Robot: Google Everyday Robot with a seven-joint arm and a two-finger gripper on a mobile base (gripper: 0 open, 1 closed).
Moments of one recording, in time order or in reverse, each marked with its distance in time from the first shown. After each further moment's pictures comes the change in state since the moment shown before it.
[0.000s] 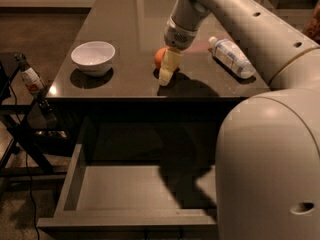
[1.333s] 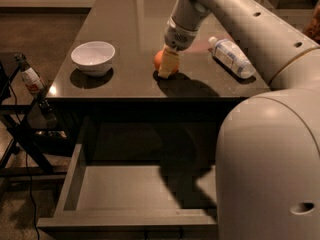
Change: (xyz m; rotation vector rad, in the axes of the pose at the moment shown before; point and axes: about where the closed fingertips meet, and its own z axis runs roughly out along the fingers) arm 0.000 0.000 0.000 0.000 0.000 0.000
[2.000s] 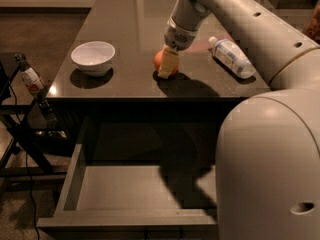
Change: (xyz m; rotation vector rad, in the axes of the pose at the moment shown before) arm 0.000 0.000 0.000 0.000 0.000 0.000
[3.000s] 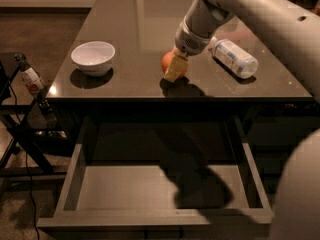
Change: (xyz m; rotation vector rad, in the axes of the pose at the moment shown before) arm 0.013 0.028 -0.025 0.106 -0.061 0.077
